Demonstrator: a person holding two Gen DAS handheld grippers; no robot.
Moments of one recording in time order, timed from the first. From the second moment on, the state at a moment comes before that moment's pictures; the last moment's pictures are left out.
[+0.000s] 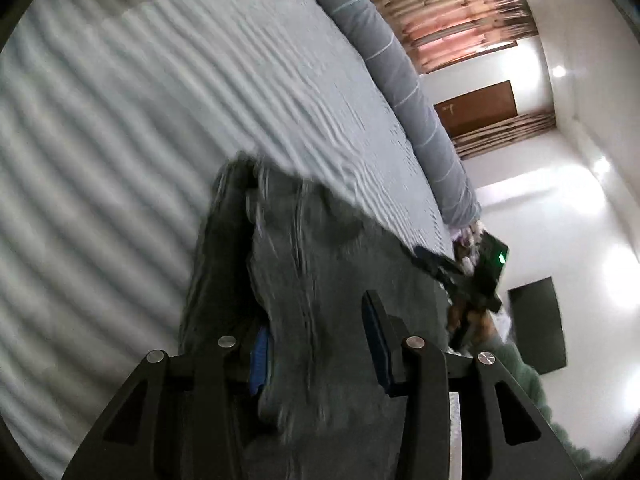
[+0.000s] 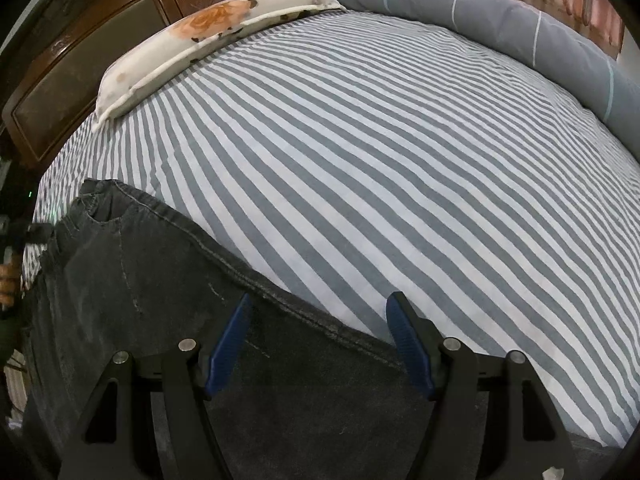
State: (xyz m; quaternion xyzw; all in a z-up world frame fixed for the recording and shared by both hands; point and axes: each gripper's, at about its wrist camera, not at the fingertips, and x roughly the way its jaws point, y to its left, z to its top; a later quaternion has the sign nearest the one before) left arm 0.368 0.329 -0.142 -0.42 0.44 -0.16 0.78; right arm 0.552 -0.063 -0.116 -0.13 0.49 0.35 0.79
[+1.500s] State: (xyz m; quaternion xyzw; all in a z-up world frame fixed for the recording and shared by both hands) left arm 0.327 0.307 -0.071 -0.32 0.28 -0.12 0.90; right arm 0.543 -0.071 -0.087 -0.28 0.53 0.39 0.70
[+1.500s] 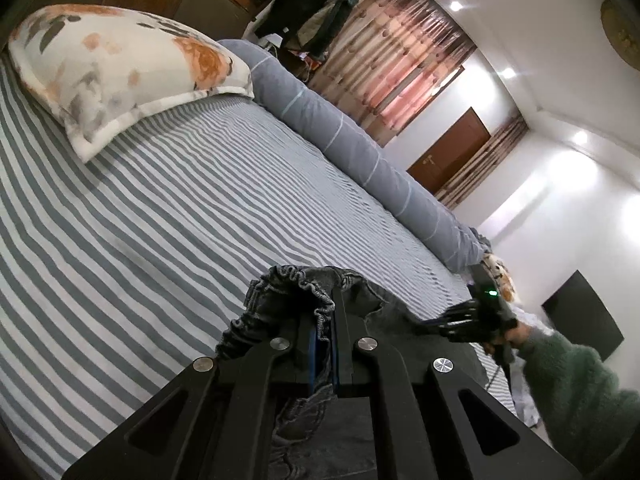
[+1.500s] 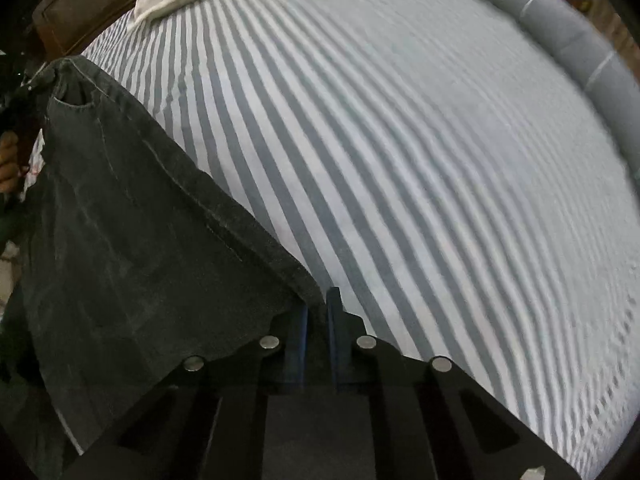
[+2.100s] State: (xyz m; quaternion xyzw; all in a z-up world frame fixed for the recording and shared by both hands) left arm 0.206 0.276 -0.019 -0.28 0.27 -0.18 0.90; right arm 0.268 -0.149 0.023 -0.20 0.42 0.23 0.85
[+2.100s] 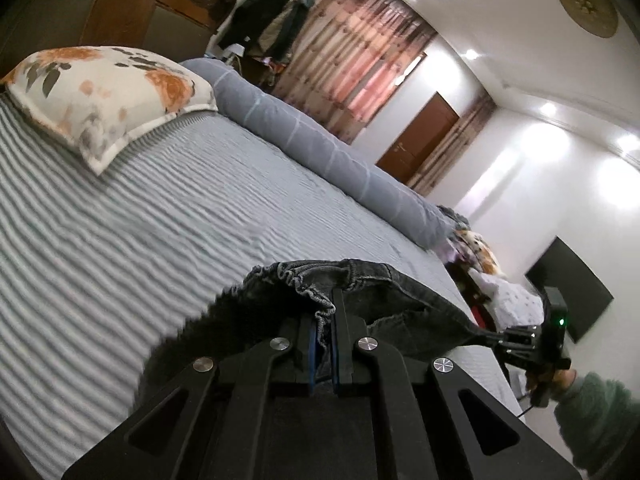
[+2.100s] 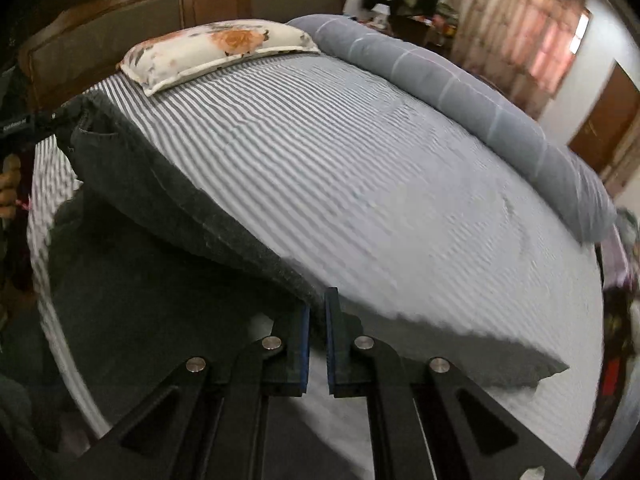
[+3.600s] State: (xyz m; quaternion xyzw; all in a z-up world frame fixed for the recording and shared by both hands) left arm 0.094 0.246 -0.124 -0.51 0.39 -0.13 0.76; right arm 0.121 -0.229 -0.156 0.42 0.48 0.15 0.76
